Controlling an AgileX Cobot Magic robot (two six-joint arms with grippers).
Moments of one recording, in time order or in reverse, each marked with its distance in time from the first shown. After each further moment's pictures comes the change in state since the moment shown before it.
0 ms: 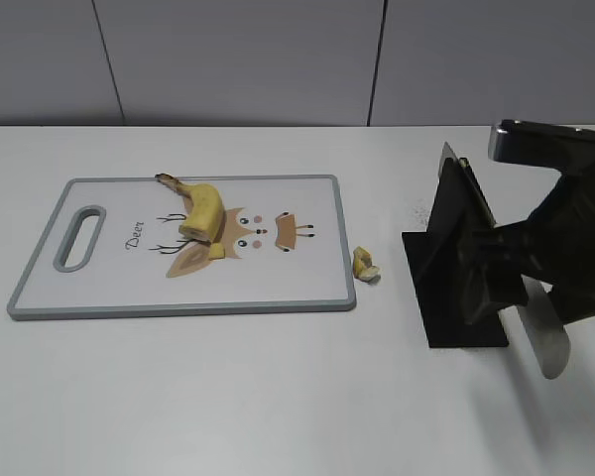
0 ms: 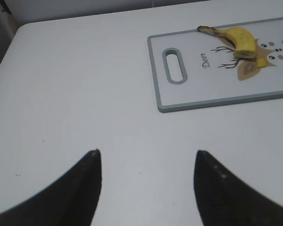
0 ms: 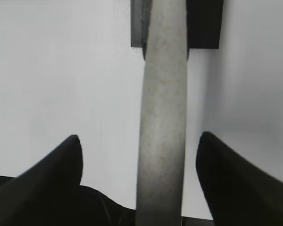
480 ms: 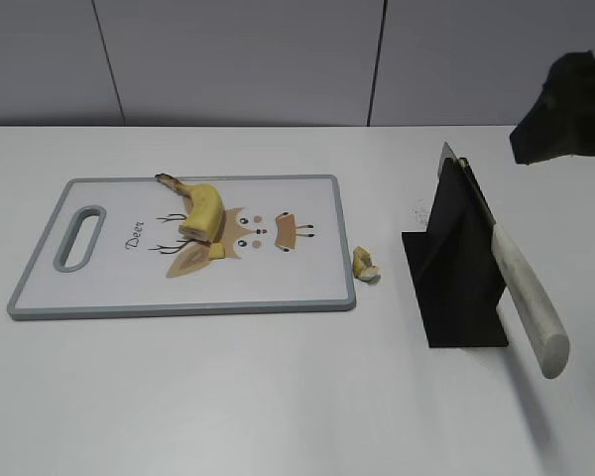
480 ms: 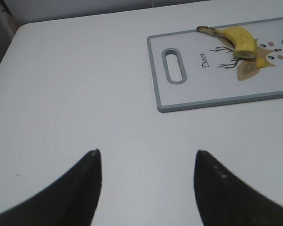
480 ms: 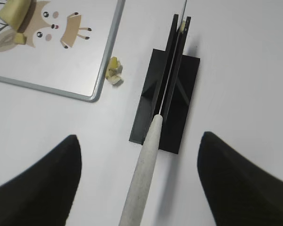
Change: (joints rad) left arm 0.000 0.000 0.000 0.000 0.000 0.000; right arm 0.000 -0.230 -0.179 -0.152 0.001 -0.141
